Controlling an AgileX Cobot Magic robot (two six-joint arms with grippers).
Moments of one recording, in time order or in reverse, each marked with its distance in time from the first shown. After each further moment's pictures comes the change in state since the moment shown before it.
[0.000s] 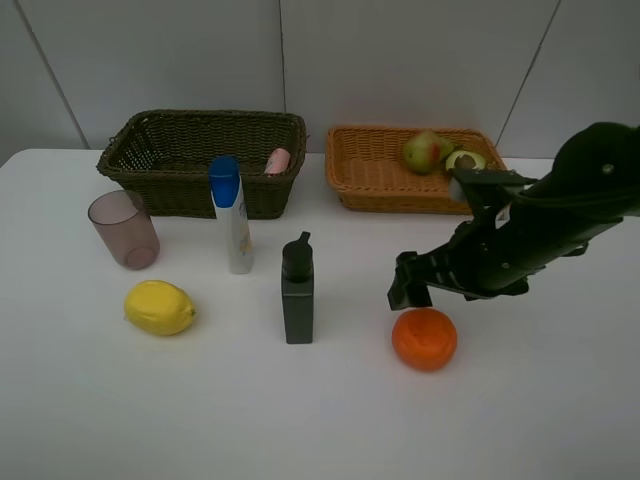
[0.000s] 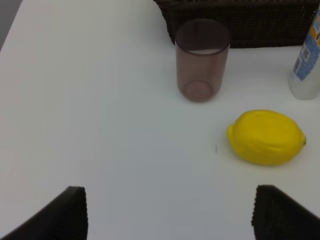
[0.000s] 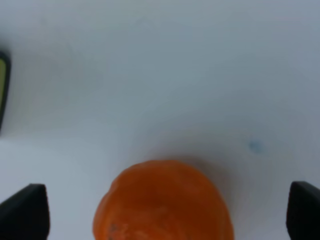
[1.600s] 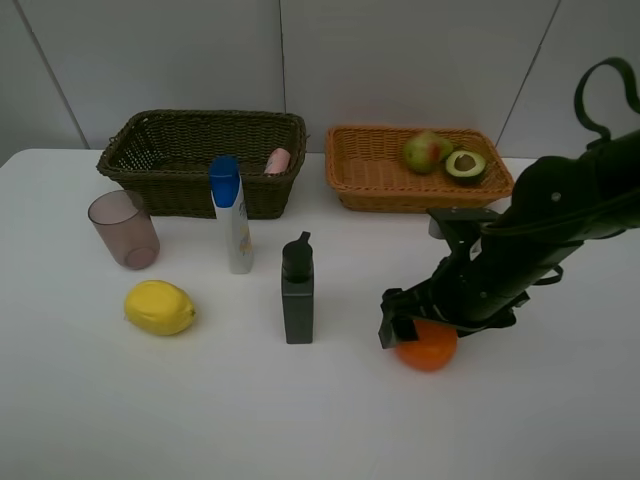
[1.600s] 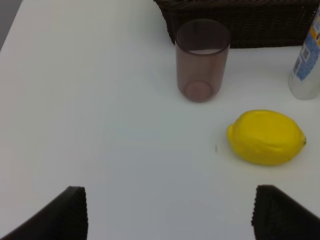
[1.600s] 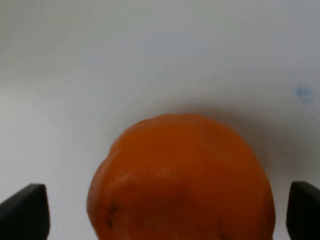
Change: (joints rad) left arm 0.000 0.000 0.000 0.000 0.000 0.000; right arm 0.029 0.117 0.000 0.026 0.028 0.021
